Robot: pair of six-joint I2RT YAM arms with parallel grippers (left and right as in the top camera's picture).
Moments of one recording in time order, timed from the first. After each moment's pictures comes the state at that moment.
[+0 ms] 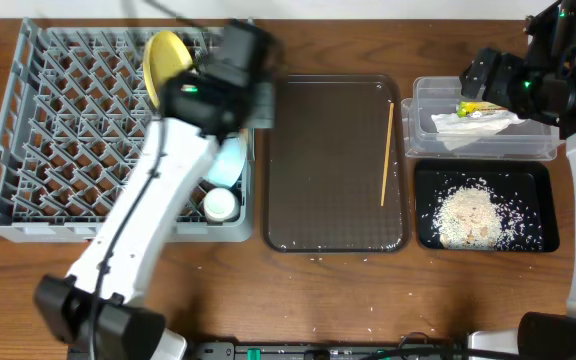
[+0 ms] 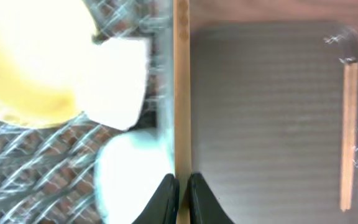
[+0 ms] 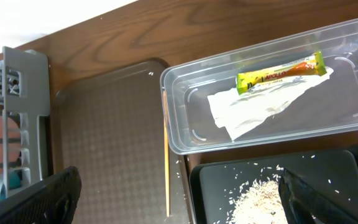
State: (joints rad) left arm -0.37 1.67 1.72 -1.12 -0.17 -0.31; right arm -0.07 1.60 1.79 -1.12 -0.16 0.28
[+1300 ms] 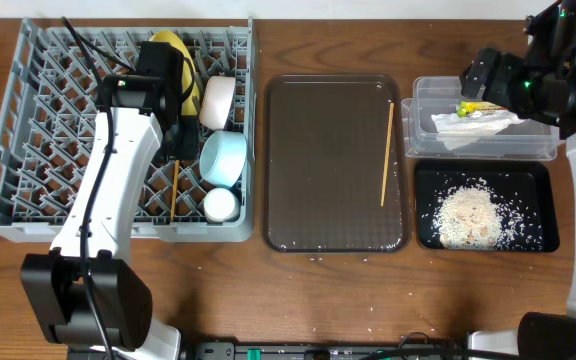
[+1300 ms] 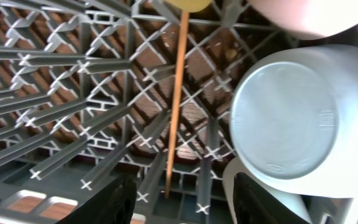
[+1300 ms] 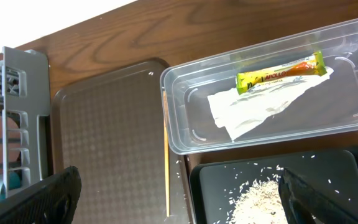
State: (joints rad) left arm -0.07 1.71 1.54 -1.20 -0.14 -0.14; right arm -0.07 1.60 1.79 -1.12 -0.16 0.28
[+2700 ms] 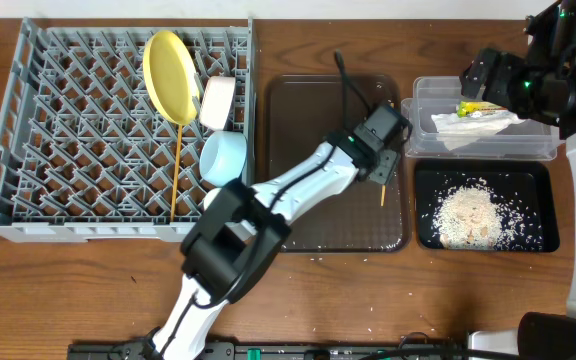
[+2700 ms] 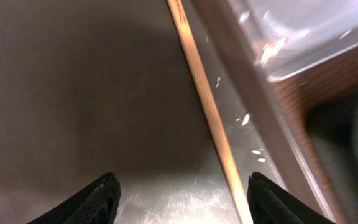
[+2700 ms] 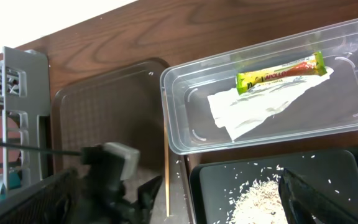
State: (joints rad) left arm -0.79 2.21 1.64 -0.49 -0.04 -0.32; right arm -0.07 1.60 1.79 -1.12 -0.16 0.28
